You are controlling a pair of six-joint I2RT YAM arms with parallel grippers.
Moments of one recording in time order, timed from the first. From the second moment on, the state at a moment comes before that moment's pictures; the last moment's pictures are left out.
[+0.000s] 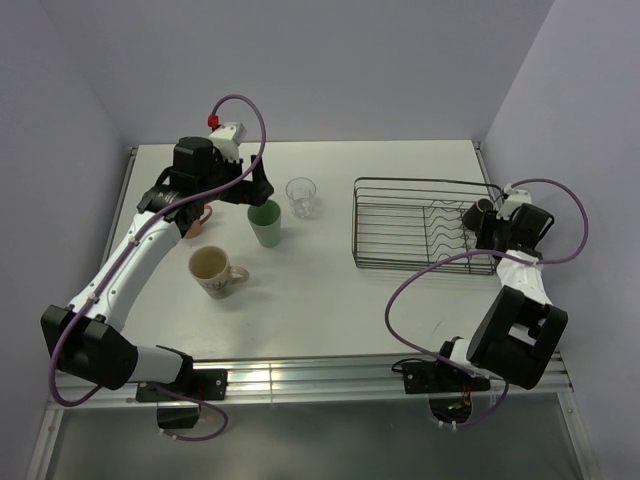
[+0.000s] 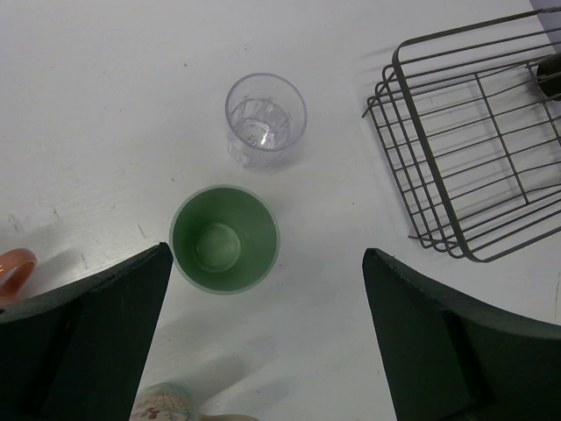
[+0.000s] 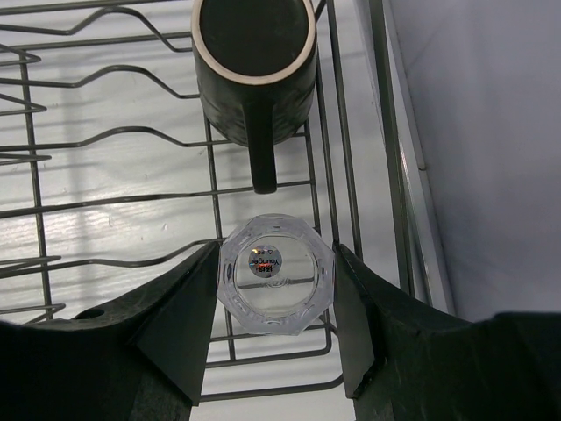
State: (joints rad) left arm -0.35 1.36 1.33 -0.46 0.21 -0.18; right arm -0.53 1.29 0.72 -0.08 -0.23 -0.23
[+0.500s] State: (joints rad) left arm -0.35 1.37 1.33 -0.45 0.21 -0.18; right arm -0.54 1.31 0.70 -0.04 -0.23 -0.23
